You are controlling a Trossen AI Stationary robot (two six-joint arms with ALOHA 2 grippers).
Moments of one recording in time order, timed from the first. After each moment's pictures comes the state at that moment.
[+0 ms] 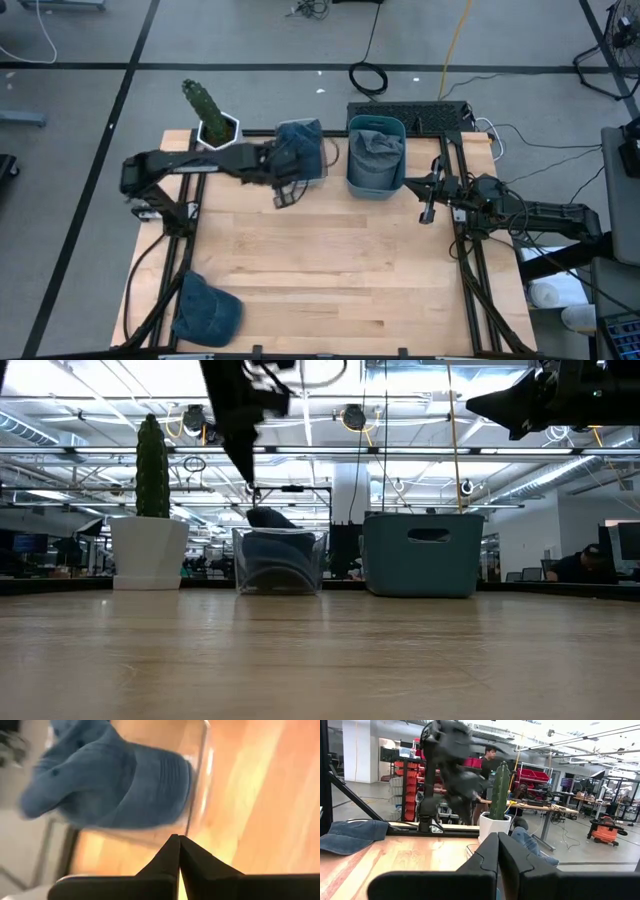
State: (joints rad) left arm 0.18 1.64 1.47 -1.05 -0.33 -0.05; right arm -0.16 0.35 0.22 0.29 0.08 -0.14
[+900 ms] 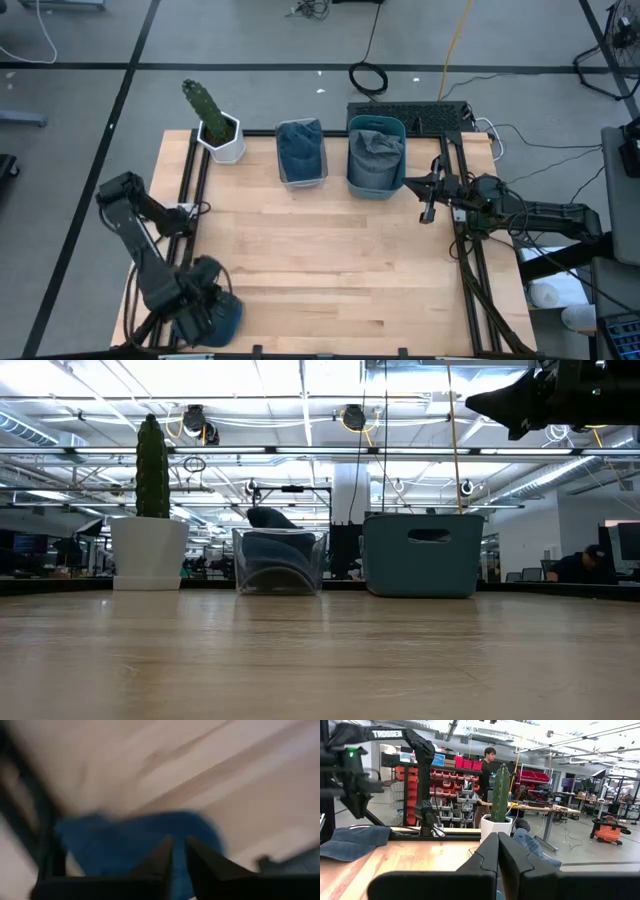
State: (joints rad) left arm -0.96 1.57 1.36 -1.40 -0.15 -2.04; right arm -0.16 0.35 0.22 0.31 0.08 -0.12
